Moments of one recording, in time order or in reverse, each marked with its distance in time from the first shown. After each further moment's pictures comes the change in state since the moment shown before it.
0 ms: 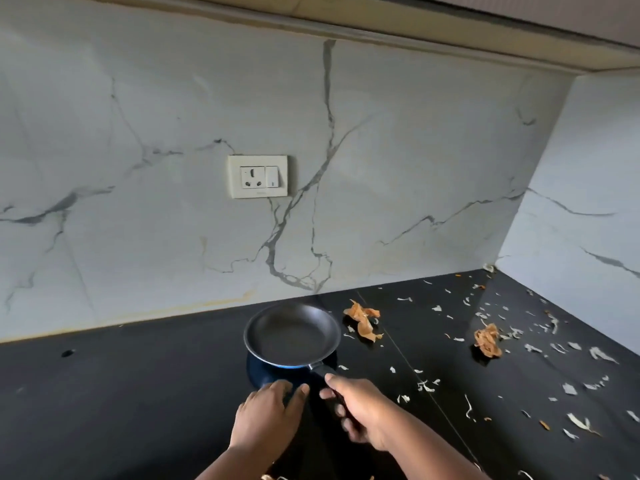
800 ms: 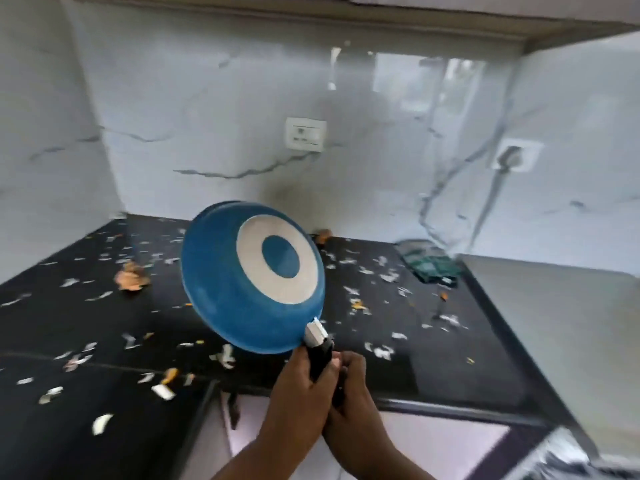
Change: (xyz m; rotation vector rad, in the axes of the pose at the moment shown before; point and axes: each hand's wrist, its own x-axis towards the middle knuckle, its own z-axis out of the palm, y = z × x) left_hand -0.286 0.229 0.103 -0.632 -0.855 0.876; right_hand -0.301 0.255 -0.084 0.168 1.162 -0.400
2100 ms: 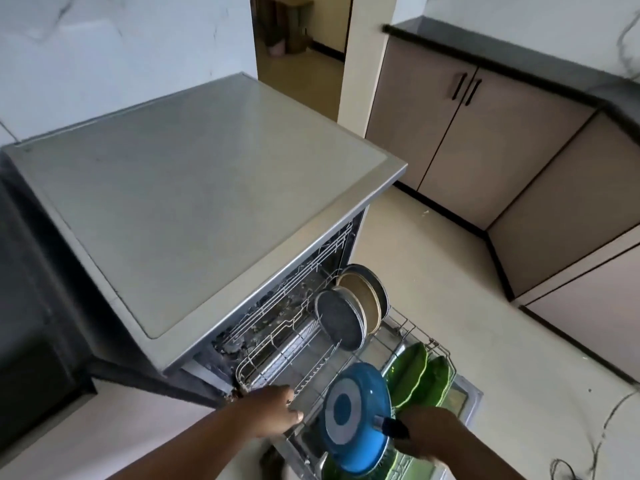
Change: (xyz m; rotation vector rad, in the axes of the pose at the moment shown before) left_hand -0.113 -0.057 0.574 1.046 -1.646 0.114; right_hand -0.408 0.335 -0.439 -0.601 -0.257 1.265
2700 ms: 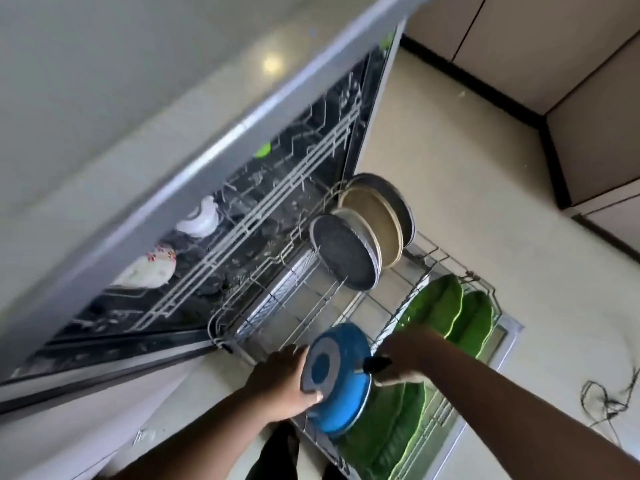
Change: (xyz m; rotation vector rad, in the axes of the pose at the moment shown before) left_hand 0.186 -0.025 0.082 0.130 0.047 0.063; right_hand 0.213 0.030 0.030 -0.149 -0.209 -0.197
